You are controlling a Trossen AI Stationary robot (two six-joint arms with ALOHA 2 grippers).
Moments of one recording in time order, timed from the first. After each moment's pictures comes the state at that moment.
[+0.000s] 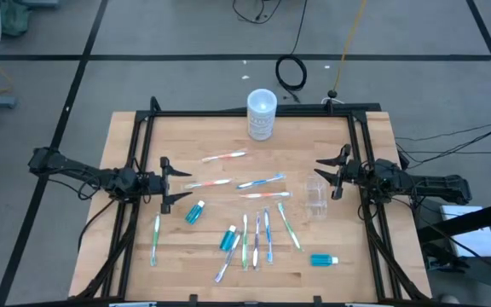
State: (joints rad) left arm -0.26 0.35 0.02 0.34 -0.32 0.21; right arm -0.06 0.06 0.02 0.11 0.18 -0.12
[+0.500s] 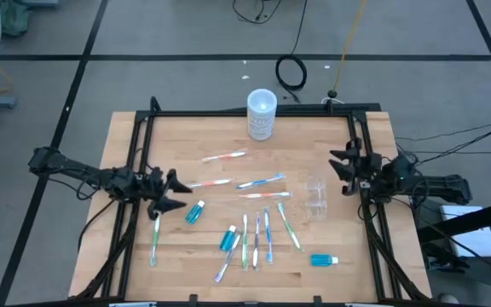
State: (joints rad) left arm -0.26 0.35 0.02 0.39 -0.02 -0.47; right arm -0.06 0.06 0.02 0.53 0.10 -0.06
